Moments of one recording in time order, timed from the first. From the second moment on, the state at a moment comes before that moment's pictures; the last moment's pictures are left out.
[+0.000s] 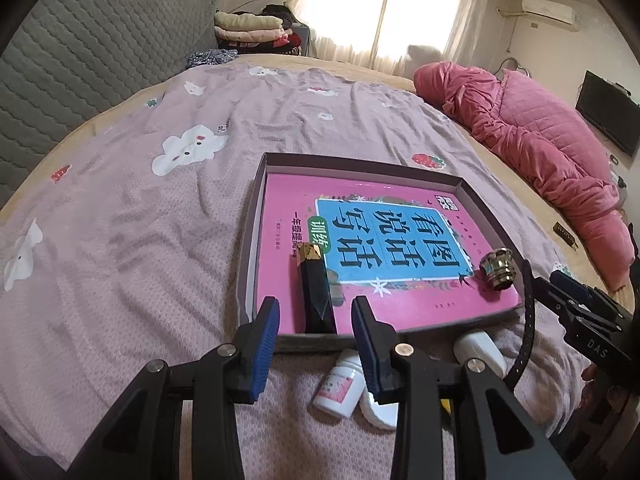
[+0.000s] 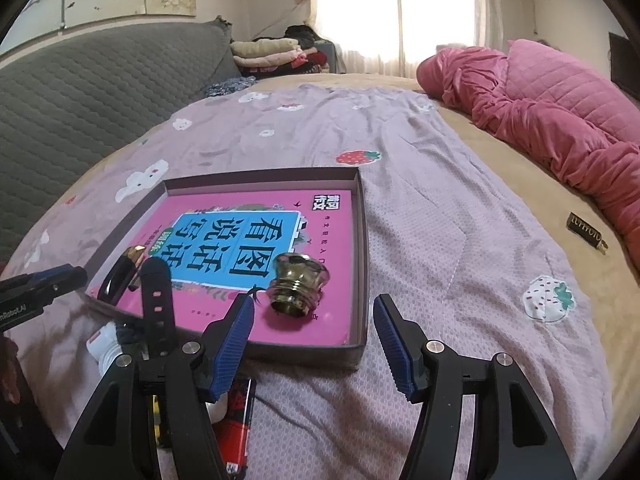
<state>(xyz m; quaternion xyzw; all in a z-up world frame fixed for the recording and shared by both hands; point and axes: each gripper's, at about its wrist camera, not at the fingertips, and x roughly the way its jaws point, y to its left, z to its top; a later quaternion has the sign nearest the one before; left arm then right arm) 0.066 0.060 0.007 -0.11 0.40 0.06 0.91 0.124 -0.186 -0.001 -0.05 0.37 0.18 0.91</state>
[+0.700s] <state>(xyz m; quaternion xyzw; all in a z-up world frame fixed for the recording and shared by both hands) 0.038 0.036 0.022 -0.08 0.39 0.04 0.92 0.087 -0.184 0.016 -0.07 0.35 0.20 0.91</state>
